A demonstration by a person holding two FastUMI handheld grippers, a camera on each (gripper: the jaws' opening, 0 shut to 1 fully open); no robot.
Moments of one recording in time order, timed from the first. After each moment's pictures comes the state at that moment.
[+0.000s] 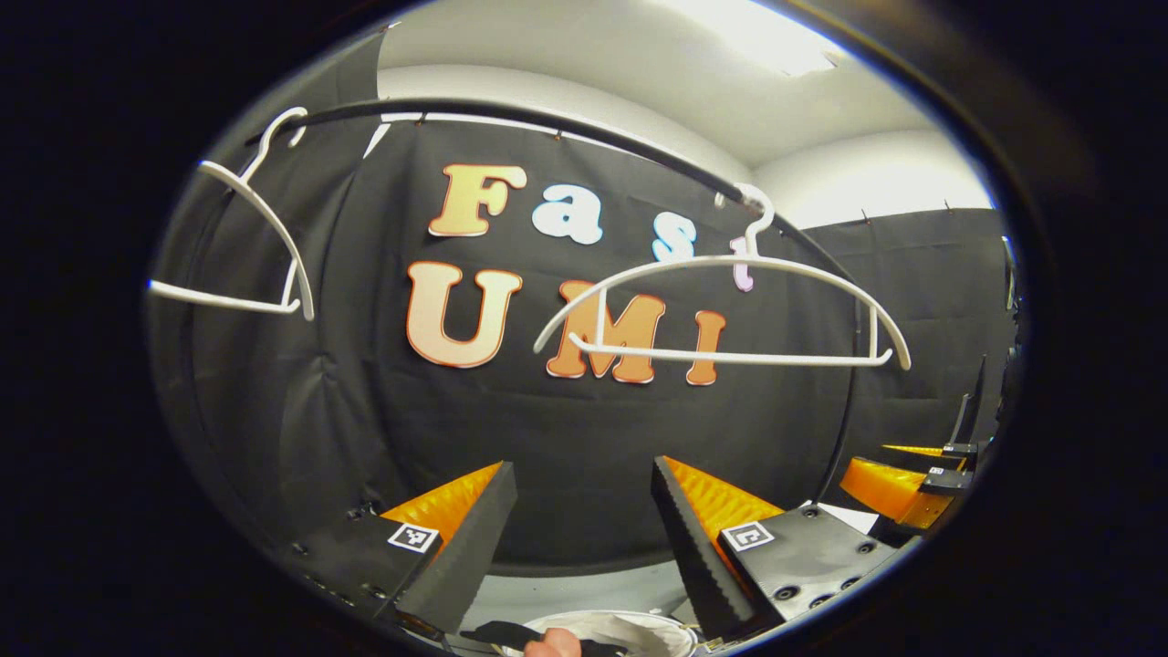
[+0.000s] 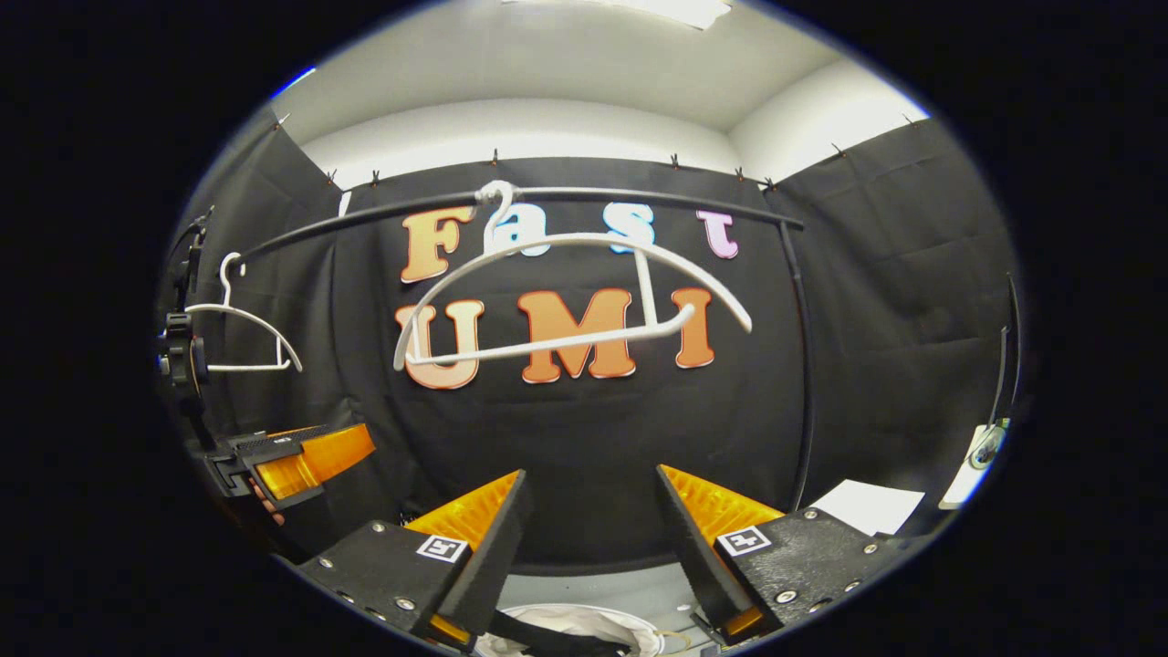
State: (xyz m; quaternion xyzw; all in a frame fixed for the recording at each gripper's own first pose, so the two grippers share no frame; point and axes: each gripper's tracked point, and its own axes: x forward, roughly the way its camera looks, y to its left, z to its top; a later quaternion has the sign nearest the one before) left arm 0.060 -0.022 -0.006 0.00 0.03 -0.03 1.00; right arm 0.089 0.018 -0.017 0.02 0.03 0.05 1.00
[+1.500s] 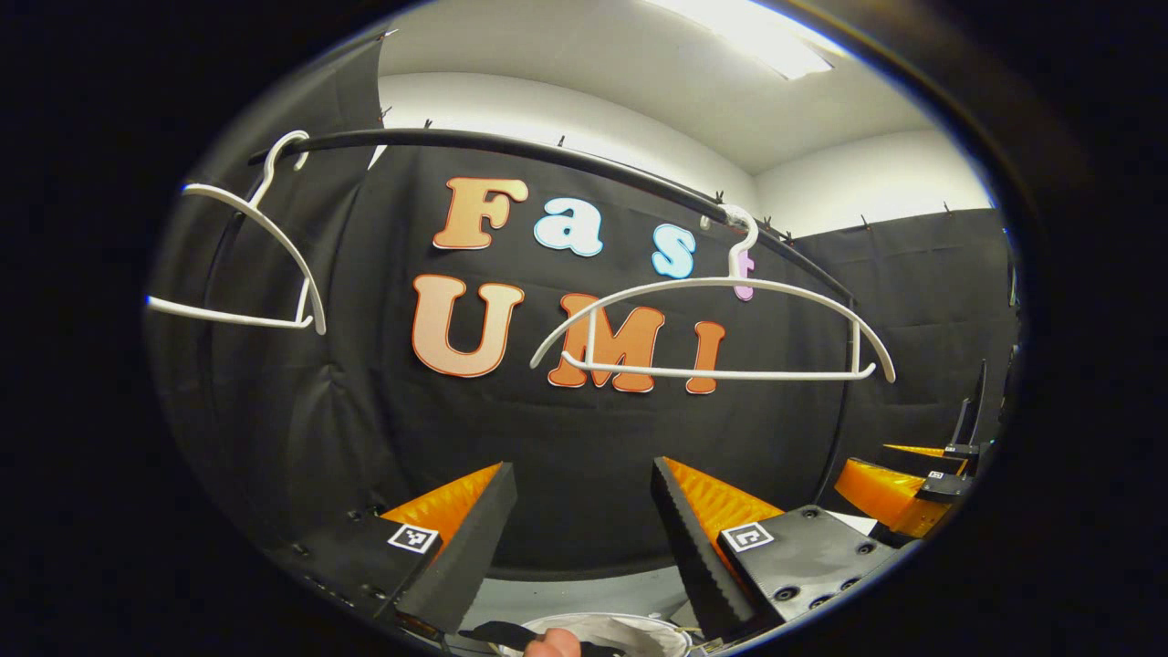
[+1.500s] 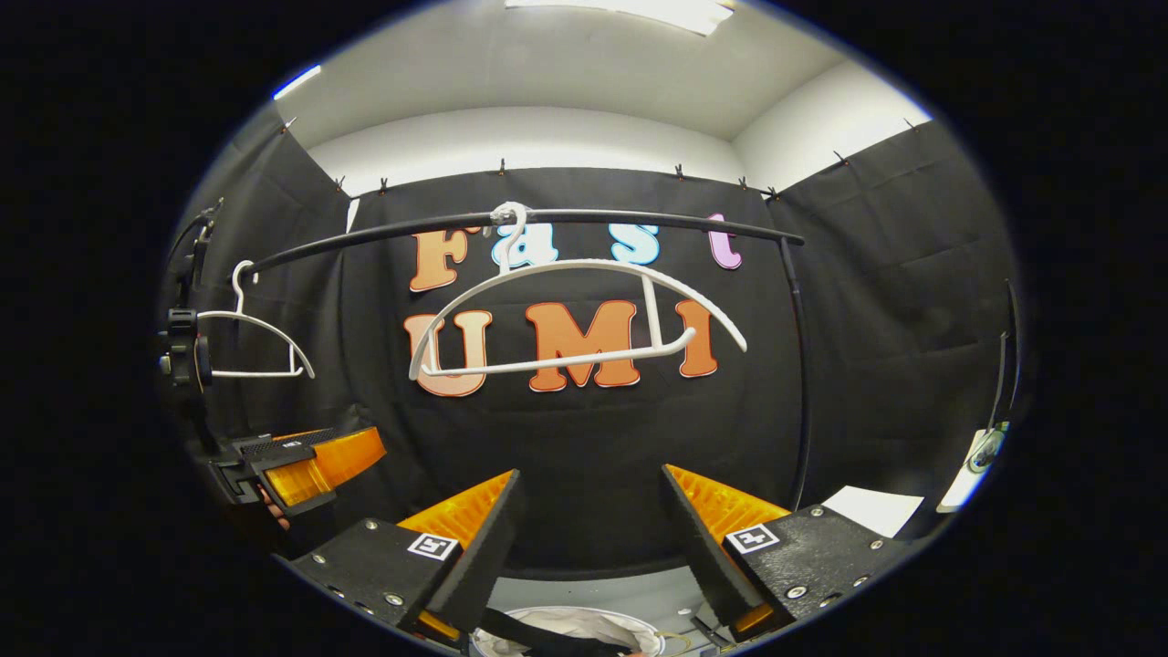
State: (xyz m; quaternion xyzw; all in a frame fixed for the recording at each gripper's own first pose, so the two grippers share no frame) left arm 0.044 -0.028 -0.004 0.00 0.03 -0.02 1.00; right arm 0.069 0.028 -0.014 0.02 0.03 0.07 1.00
